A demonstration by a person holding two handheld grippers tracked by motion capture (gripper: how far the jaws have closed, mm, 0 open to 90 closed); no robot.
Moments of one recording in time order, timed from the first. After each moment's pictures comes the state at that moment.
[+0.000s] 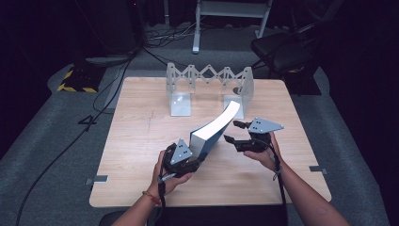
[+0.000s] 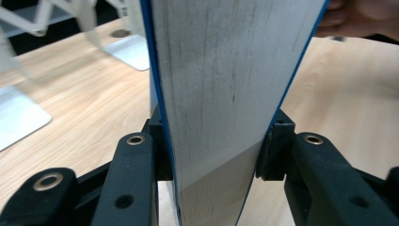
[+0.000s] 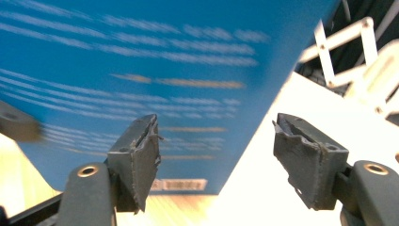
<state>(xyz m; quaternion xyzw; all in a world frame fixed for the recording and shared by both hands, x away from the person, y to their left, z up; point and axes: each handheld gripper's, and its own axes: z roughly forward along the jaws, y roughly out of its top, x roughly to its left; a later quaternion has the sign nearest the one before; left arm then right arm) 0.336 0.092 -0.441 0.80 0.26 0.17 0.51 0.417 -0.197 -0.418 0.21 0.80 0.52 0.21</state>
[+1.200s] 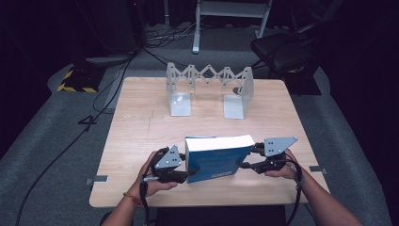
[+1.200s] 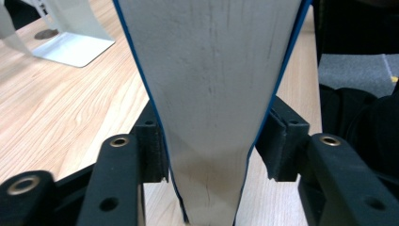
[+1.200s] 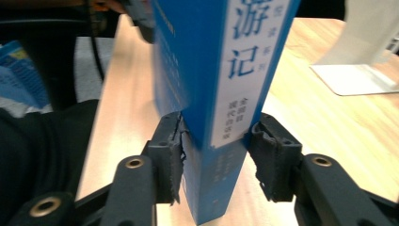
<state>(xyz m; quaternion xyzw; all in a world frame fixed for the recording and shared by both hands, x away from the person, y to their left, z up) 0.329 0.128 -0.434 0.85 0.15 0.12 0.49 0.377 -0.238 -0.423 0.02 0.86 0.51 0.07</state>
